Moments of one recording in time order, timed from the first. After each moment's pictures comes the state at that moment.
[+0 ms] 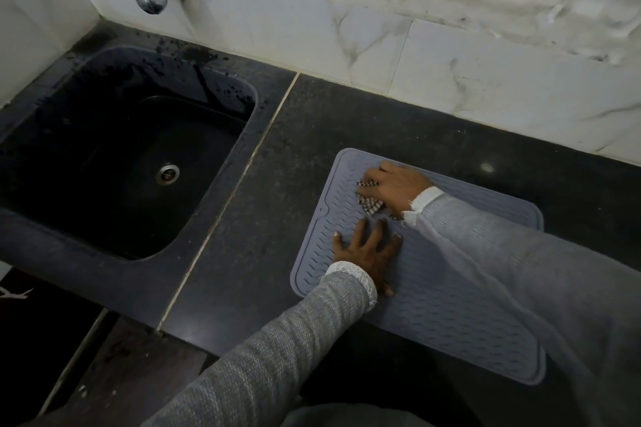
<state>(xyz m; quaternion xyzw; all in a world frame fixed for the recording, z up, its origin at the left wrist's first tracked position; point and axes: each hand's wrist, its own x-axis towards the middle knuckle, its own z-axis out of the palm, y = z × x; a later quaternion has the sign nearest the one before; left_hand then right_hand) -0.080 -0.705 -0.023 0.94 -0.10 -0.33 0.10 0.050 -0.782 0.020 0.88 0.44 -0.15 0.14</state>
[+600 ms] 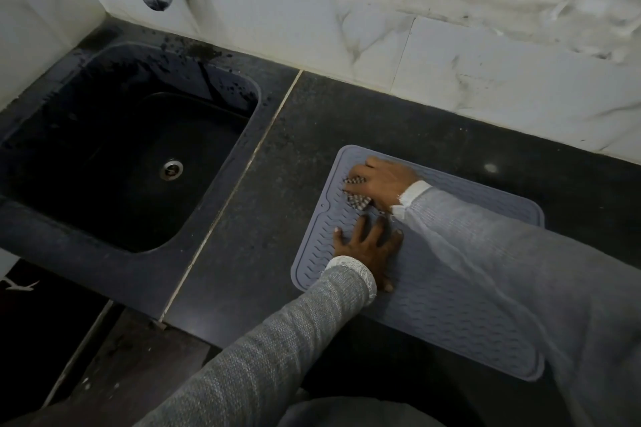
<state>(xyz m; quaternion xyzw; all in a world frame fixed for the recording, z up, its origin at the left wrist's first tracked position) -0.081 -0.705 -0.025 0.94 -0.09 -0.32 0.09 0.047 -0.763 0.019 0.87 0.46 -0.13 0.13</state>
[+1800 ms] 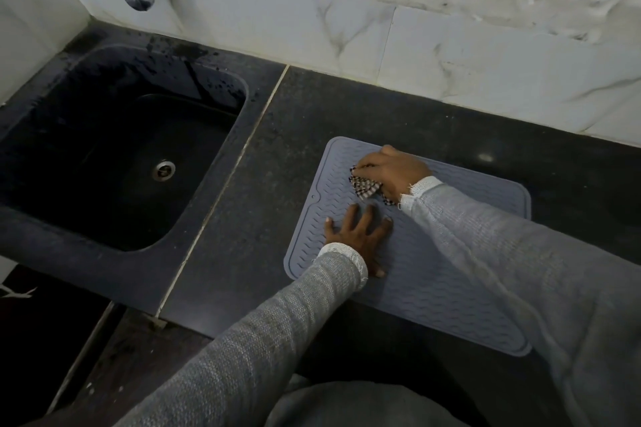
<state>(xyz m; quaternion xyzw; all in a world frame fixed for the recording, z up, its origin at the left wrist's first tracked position) -0.082 -0.707 -0.022 0.94 -0.10 -0.31 0.06 0.046 -0.804 0.017 0.90 0.40 -0.15 0.01</state>
